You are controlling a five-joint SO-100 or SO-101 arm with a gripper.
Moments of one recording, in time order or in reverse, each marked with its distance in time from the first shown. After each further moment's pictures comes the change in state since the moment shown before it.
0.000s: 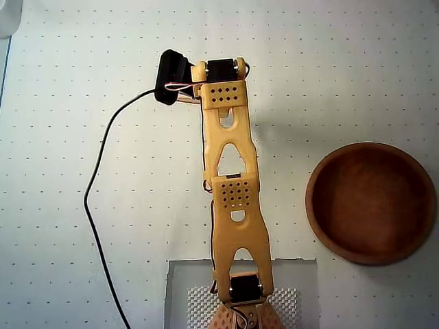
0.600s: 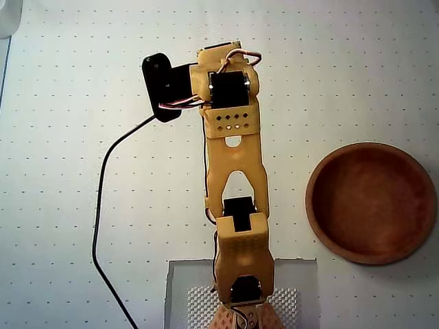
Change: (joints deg) arm 0.1 38.4 20.9 0.4 -26.7
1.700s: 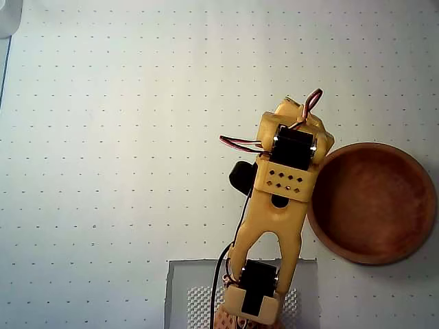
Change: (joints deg) arm 26.5 33.1 42.9 0.0 -61.6
